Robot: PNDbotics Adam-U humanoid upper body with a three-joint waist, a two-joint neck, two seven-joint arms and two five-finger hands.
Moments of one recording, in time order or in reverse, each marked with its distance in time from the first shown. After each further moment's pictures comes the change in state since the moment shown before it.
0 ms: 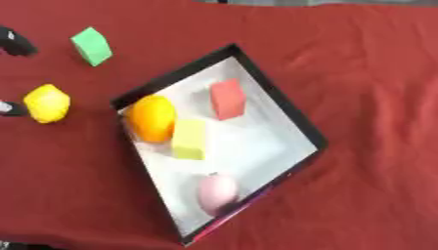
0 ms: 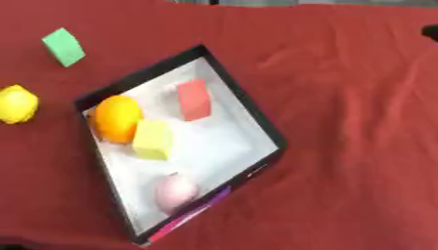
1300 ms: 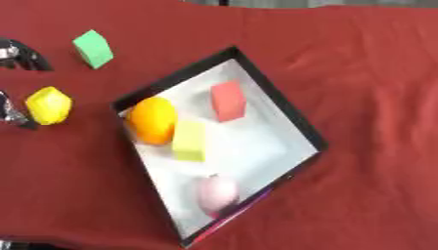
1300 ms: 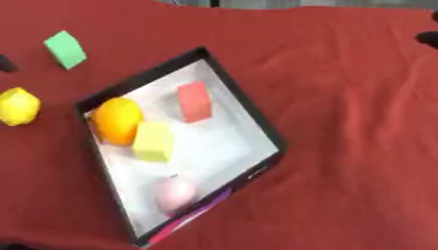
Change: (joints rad) left arm -0.058 -0.110 -0.041 0.168 -0.225 -0.017 -0.047; right arm 0.005 0.004 0.007 0.000 0.018 0.019 0.020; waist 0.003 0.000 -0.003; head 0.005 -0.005
